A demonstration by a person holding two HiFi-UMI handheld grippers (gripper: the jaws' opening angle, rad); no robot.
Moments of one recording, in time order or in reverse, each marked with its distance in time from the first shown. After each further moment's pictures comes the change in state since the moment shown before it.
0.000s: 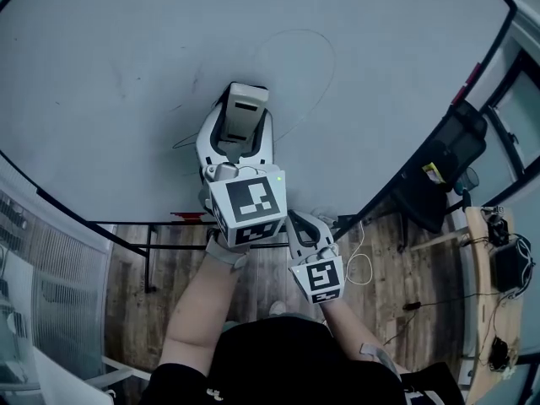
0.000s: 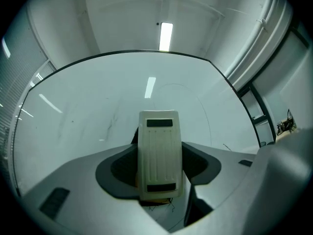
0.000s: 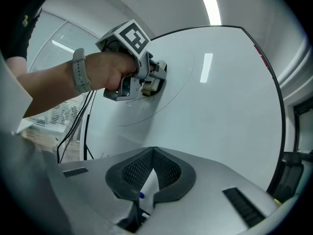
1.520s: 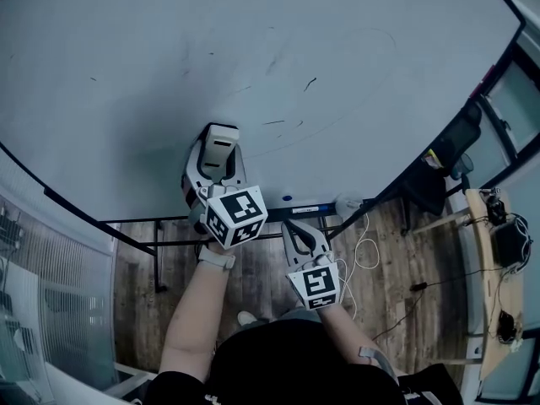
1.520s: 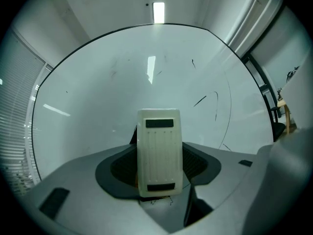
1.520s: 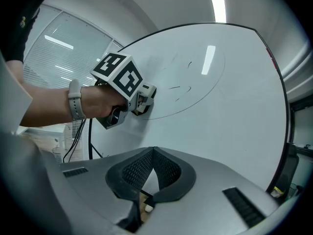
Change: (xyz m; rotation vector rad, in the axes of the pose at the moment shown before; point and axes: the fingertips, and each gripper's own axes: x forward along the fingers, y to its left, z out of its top) left arm -0.059 0.123 -0.159 0.177 0.224 0.062; right arm 0.027 0.132 -0.010 0.042 0.089 -0.039
